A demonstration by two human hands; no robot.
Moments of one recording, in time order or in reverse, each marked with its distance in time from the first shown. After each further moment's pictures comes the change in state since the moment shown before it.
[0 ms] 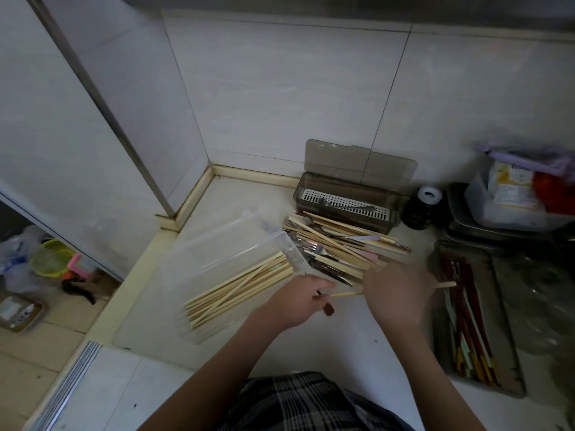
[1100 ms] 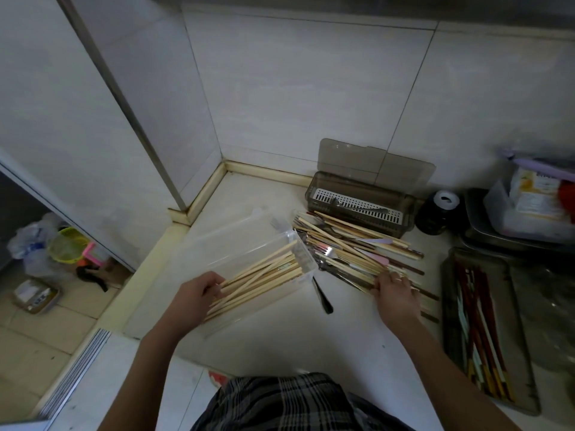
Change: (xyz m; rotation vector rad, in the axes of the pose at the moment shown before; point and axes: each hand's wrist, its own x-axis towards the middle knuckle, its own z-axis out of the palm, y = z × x) left_hand -0.101 -0.110 -0.074 -0.103 0.350 -0.483; right_hand 0.024 0.023 0.056 -0.037 -0.416 -0.068
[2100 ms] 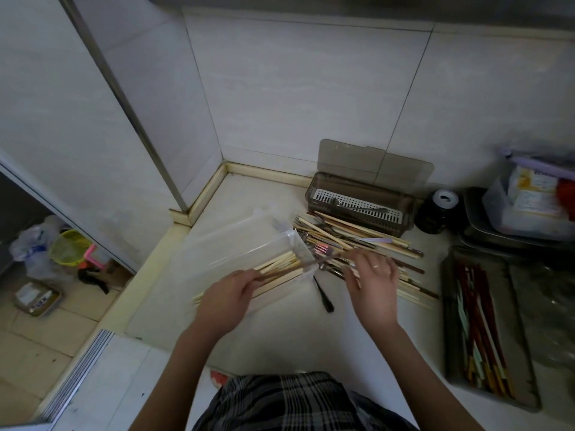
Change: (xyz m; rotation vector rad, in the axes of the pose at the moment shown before) left_hand -0.009 0.044 0.028 0.214 0.078 0.327; right_hand -0.031 -0.053 -0.021 0.343 0.570 -0.336
